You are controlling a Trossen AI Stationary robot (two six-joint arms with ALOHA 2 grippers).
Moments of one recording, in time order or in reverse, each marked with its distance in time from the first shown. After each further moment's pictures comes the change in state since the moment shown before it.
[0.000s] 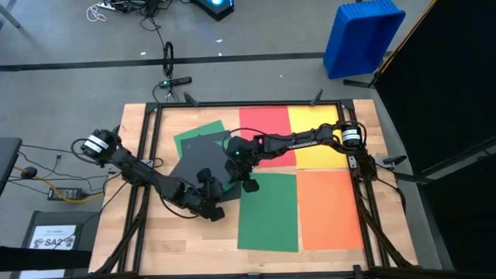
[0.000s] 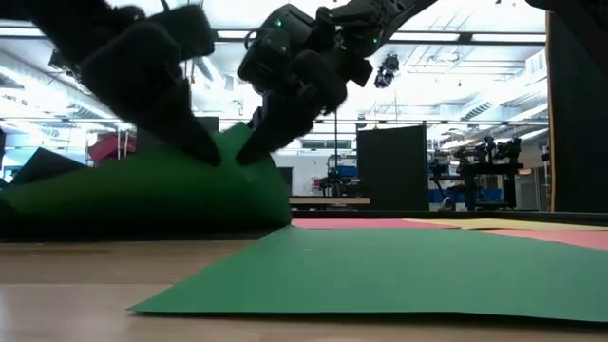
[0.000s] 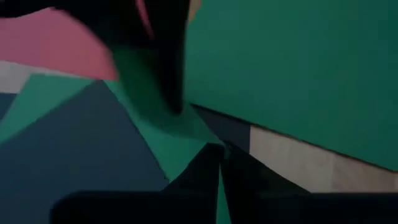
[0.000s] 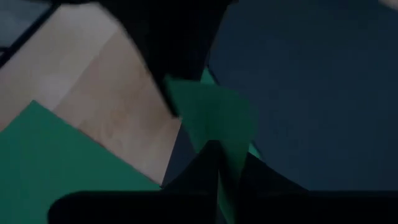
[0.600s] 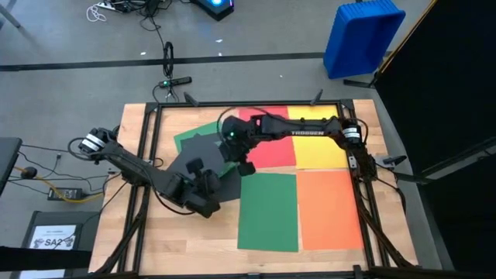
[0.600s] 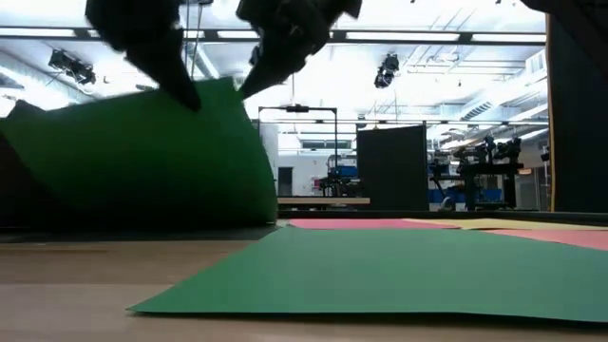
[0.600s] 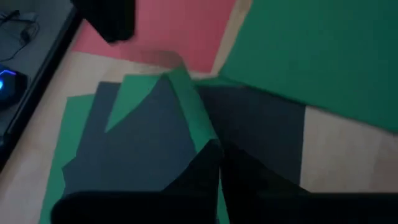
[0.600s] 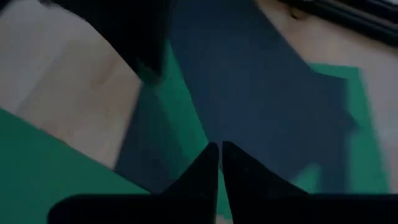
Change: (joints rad) left arm -0.002 -0.034 0.323 -0.681 -0.062 -0.102; right arm -0.035 0.000 0.422 -0.460 0.209 -0.129
